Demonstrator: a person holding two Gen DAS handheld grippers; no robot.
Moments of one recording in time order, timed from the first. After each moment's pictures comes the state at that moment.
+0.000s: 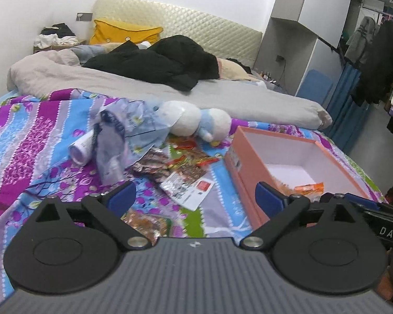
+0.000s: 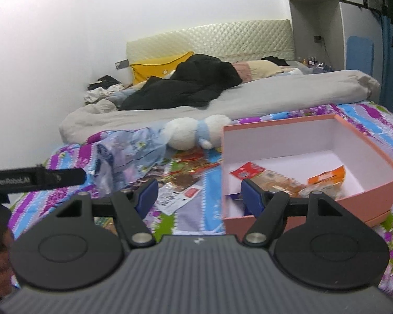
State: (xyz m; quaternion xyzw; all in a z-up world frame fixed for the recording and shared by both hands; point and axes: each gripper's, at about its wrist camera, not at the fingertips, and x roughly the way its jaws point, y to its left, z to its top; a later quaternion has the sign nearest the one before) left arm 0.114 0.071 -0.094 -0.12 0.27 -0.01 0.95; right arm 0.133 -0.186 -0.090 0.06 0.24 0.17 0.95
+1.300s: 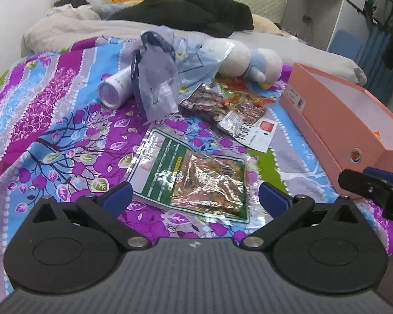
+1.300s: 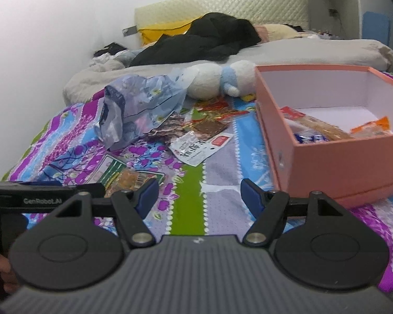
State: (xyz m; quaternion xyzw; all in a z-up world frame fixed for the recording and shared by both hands) left arm 0.148 0.122 -0.216 -0.09 0.36 0.03 0.93; right arm 0.153 -0.119 -0.176 0.03 0.30 0.18 0.94
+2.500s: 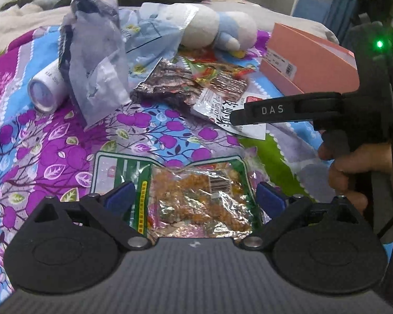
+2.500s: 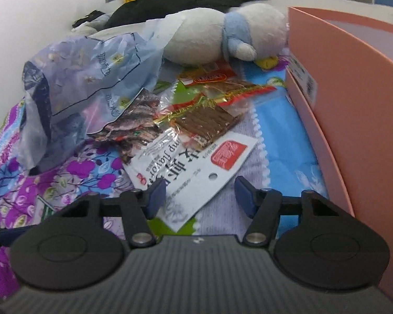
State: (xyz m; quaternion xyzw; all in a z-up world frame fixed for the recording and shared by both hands) left arm 0.236 0.123 -0.272 -0.05 0.39 -0.07 0.91; right arm 0.323 -0.061 -0.253 0.03 0.38 0.17 0.91
